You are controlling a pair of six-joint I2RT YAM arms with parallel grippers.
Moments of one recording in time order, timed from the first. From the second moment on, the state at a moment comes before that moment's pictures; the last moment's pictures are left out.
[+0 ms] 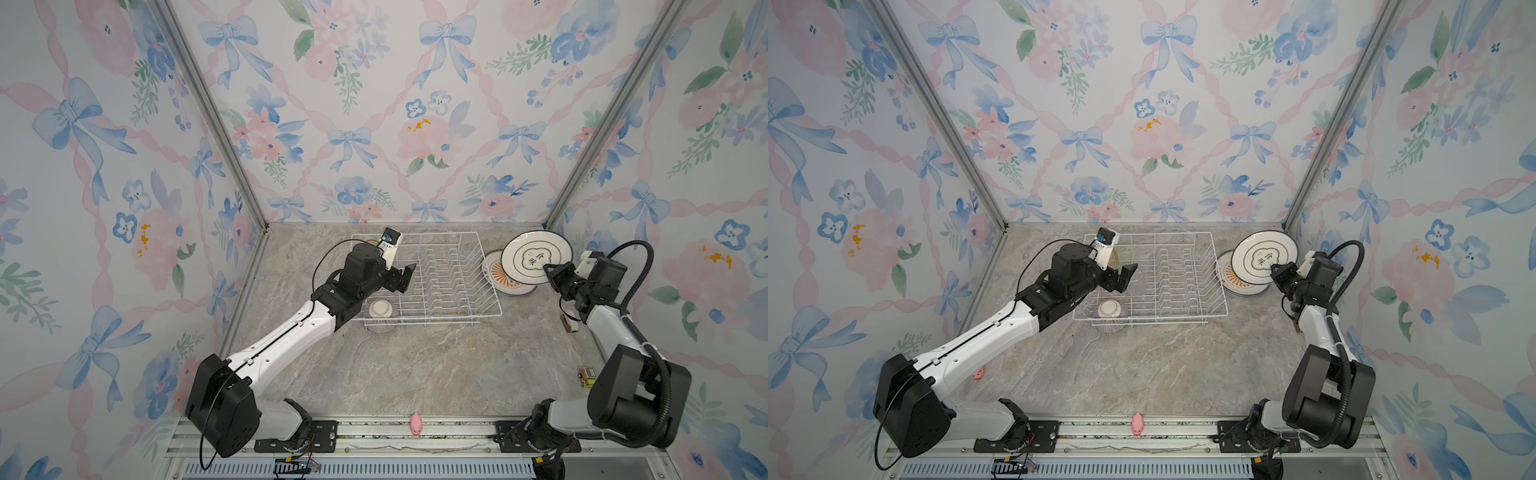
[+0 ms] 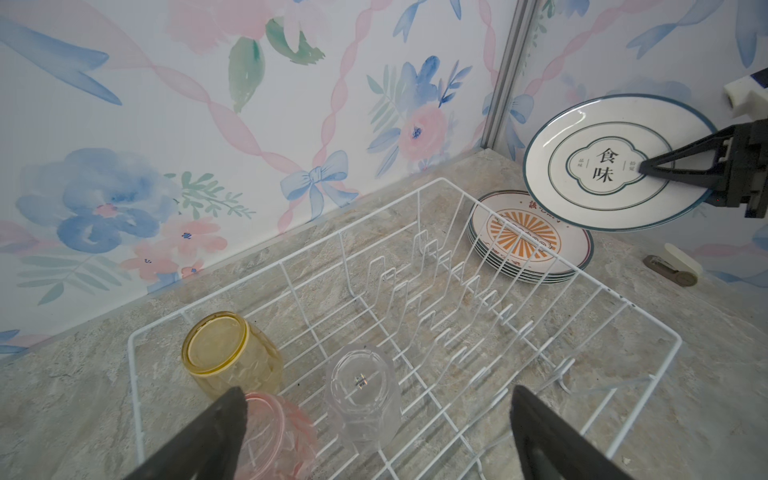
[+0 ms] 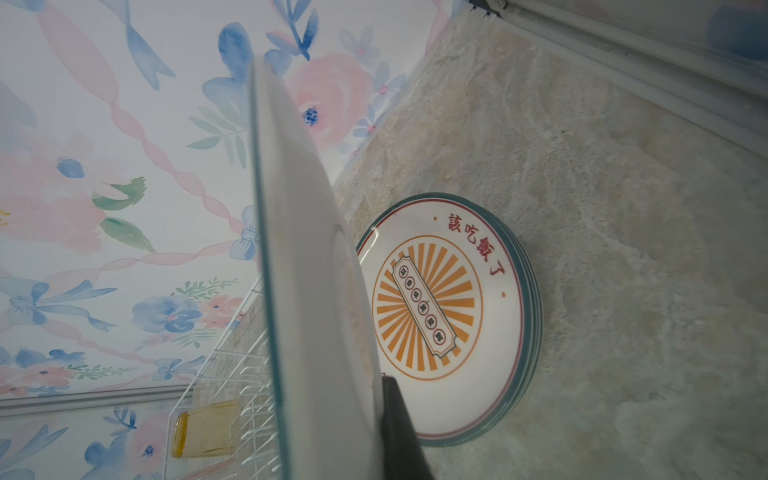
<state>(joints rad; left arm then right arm) -0.63 1.35 1.08 -0.08 -0.06 0.00 -0.42 1.44 0.87 0.00 -0.50 0.69</state>
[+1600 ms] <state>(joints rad) -0.63 1.37 1.08 -0.11 -0.07 0.01 -0.35 1.85 0.97 0.10 -0.63 0.75</state>
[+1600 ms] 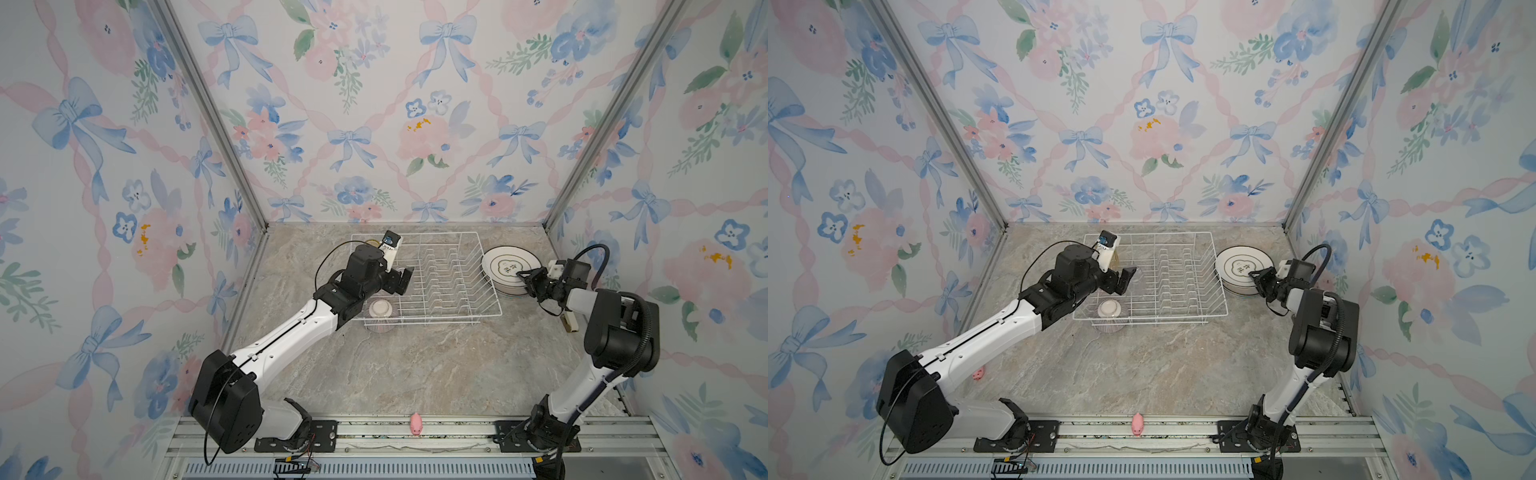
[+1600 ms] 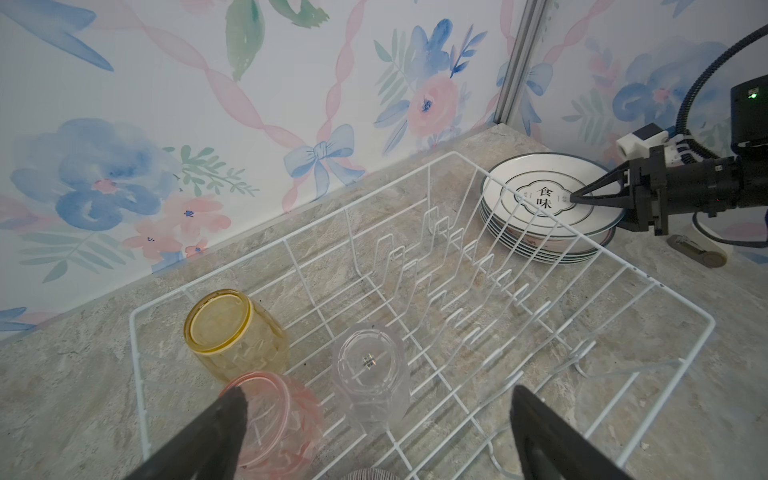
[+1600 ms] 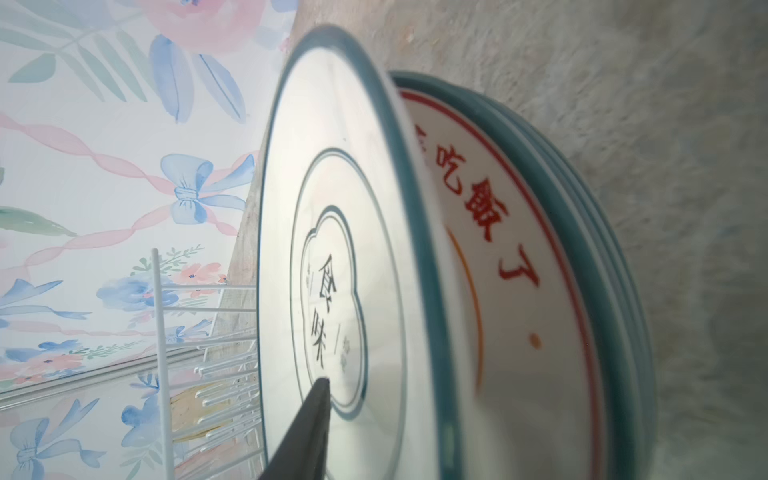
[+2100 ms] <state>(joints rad) -0.62 1.37 1.08 -0.12 -0.07 0.01 -0.31 1.68 1.02 -0.26 -0.43 0.48</state>
